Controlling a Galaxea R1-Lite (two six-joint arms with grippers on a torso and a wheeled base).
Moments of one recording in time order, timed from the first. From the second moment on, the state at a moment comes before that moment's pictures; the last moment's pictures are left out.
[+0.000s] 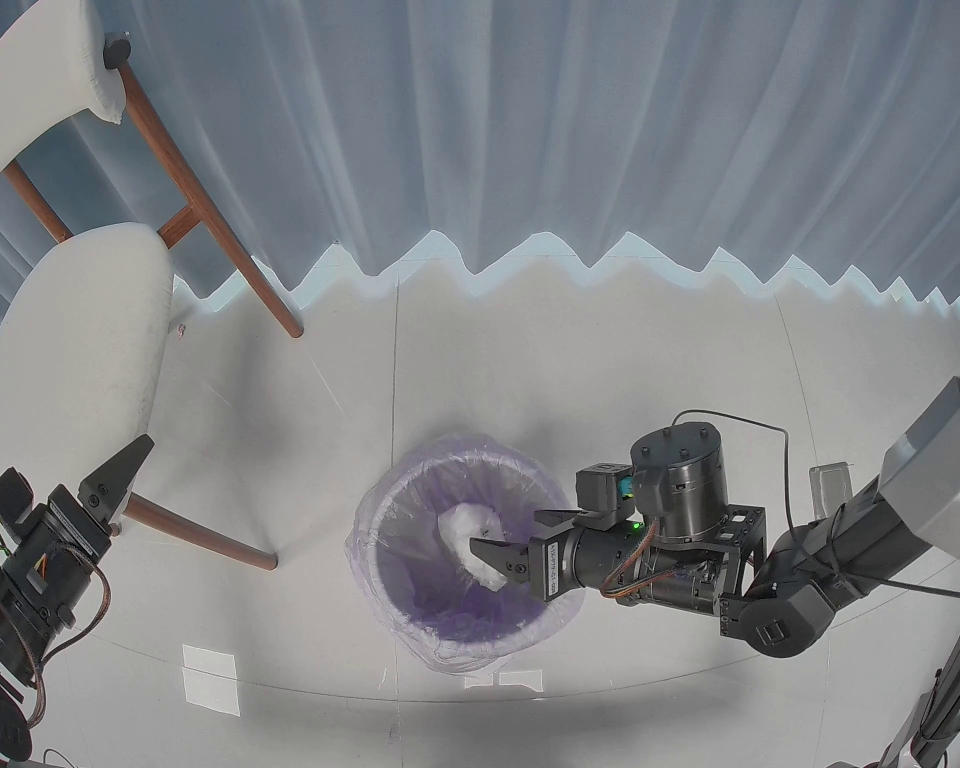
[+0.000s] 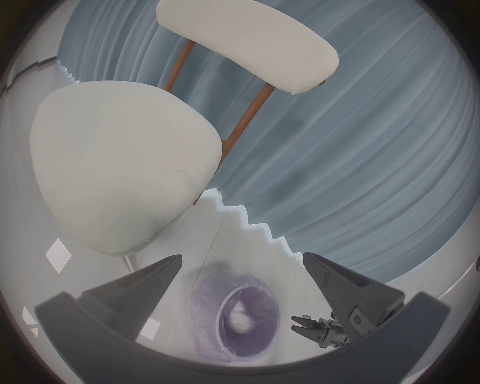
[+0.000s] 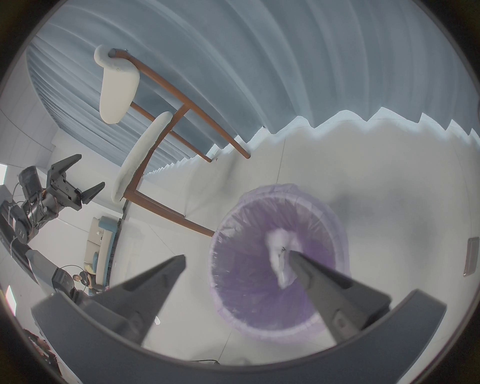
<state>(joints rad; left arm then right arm) -0.09 1.10 -0.12 -1.01 -0.11 -0.68 0.77 1.98 -0.82 -0.73 0.06 0.27</state>
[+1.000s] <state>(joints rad) -0.09 0.73 -0.03 -0.72 -0.12 -0.41 0.28 0.80 -0.30 -0.46 -0.01 0.12</state>
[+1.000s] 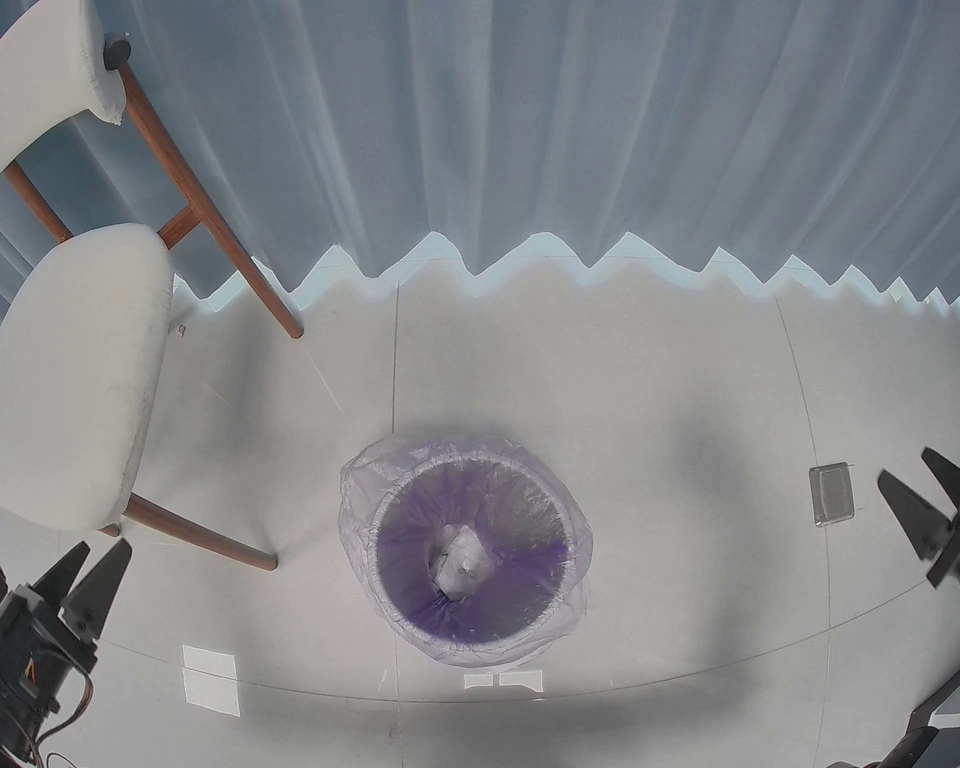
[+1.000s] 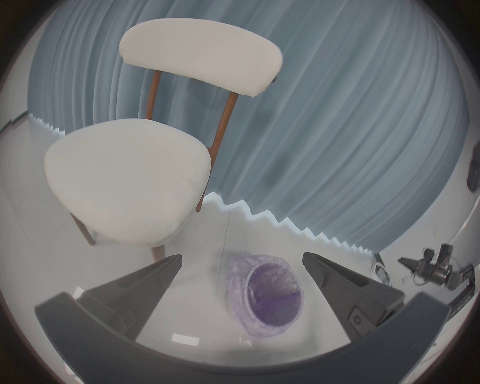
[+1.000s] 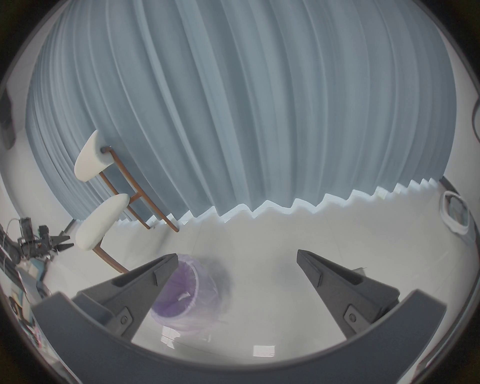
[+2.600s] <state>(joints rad) -0.04 0.09 -0.02 -0.05 -0.45 -0.03 0.04 0.05 -0.02 -0.01 0.01 -0.01</state>
